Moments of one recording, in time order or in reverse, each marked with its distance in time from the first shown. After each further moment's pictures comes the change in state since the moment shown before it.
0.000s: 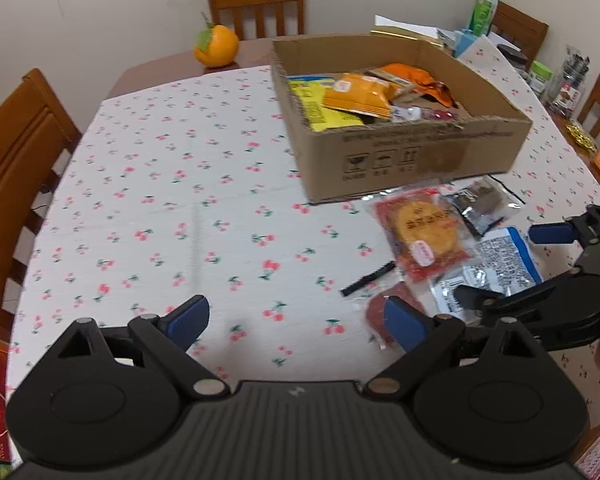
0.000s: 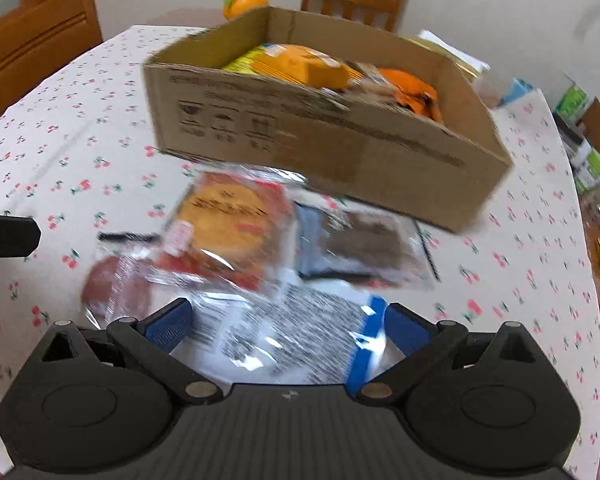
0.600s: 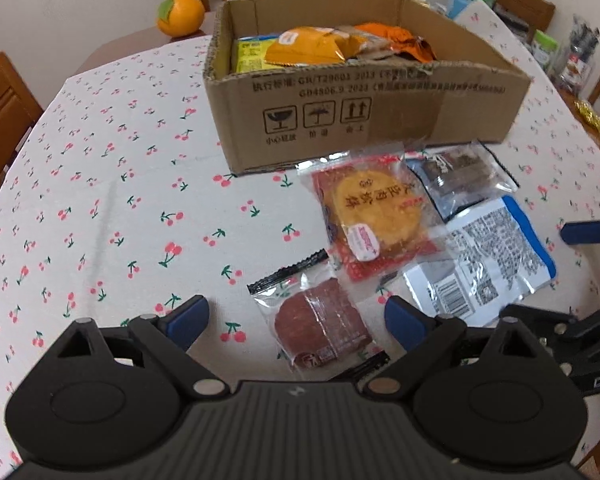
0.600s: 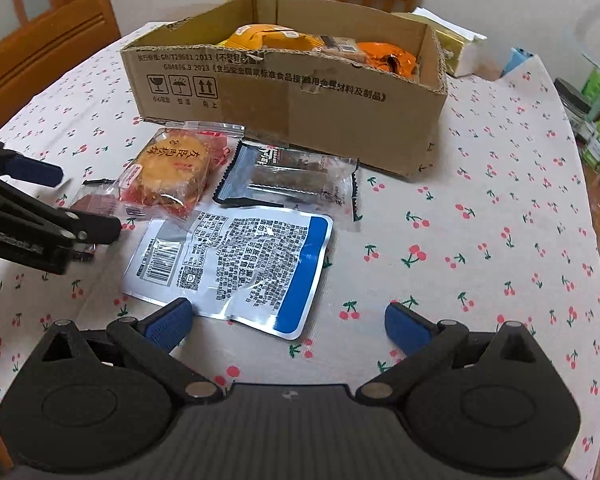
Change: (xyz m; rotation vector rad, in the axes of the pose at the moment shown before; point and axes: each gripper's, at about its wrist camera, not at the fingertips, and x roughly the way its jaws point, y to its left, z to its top) left arm 0.048 -0.057 -0.002 -0.032 0.057 0.018; right arm -0.008 -0.067 -0.037 -0.040 -0.001 0.146
